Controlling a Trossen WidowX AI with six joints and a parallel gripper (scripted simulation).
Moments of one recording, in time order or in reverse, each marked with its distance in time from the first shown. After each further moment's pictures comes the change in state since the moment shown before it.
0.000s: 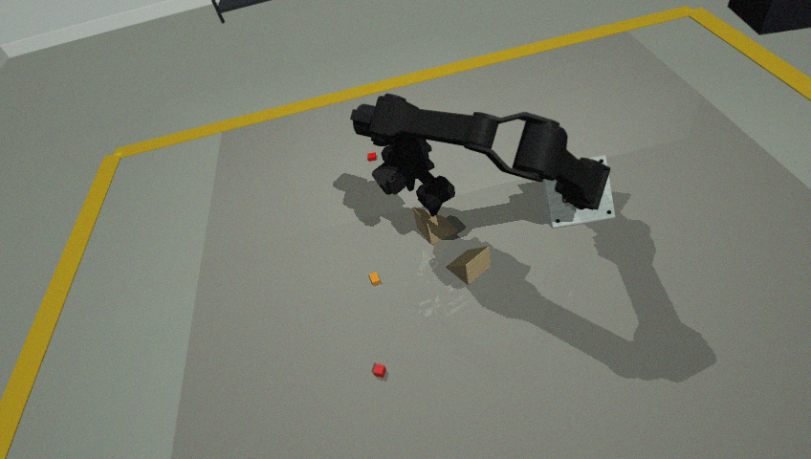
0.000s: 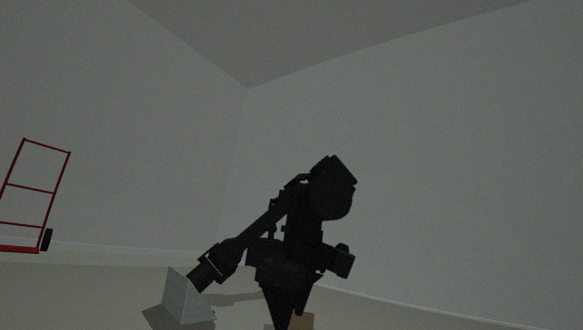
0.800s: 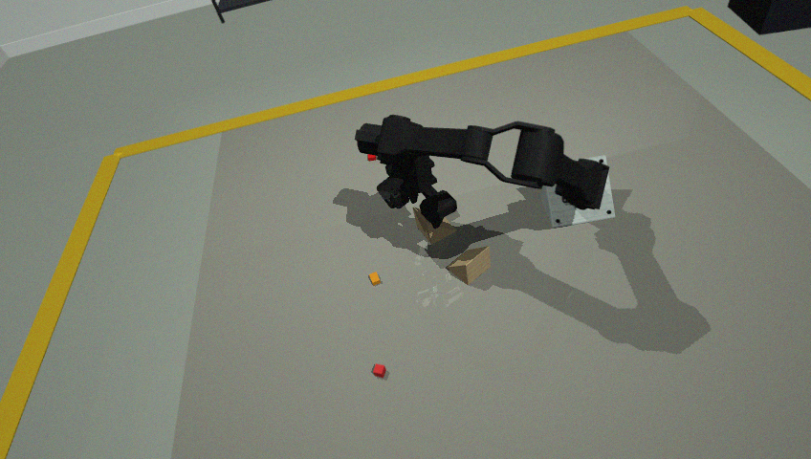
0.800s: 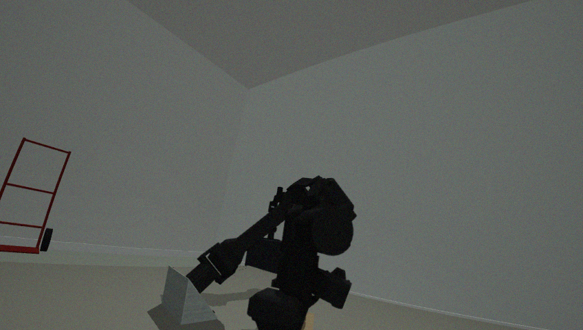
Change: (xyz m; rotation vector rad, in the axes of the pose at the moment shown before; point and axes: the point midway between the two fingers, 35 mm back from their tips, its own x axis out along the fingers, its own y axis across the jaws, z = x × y) arm 0.040 -0.002 -0.002 0.001 0.000 0.001
